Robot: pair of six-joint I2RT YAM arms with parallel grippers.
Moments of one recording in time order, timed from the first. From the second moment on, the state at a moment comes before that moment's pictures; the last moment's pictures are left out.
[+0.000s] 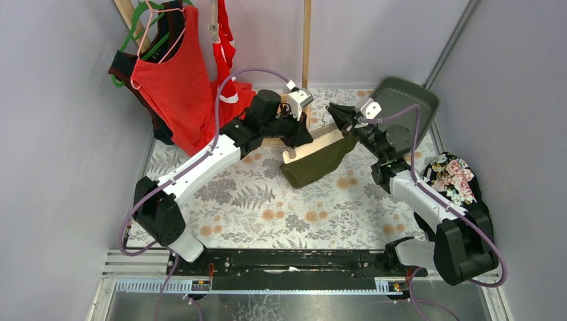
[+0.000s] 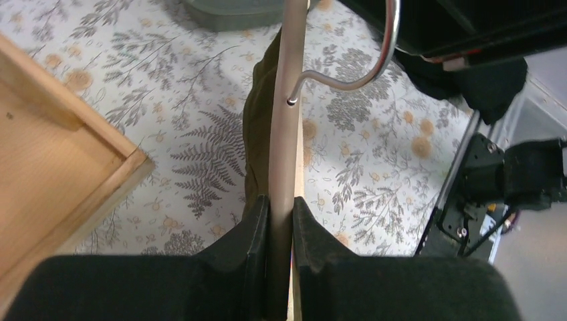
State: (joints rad) left arm -0.62 1.60 1.45 -0.32 0.49 -0.08; right arm 0.34 1.25 0.73 0.87 -0.50 -0.11
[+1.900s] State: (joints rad) left arm -0.61 1.76 2.51 -0.96 -0.37 -0.31; right arm 0.47 0.94 0.81 0.30 0.07 -0.12
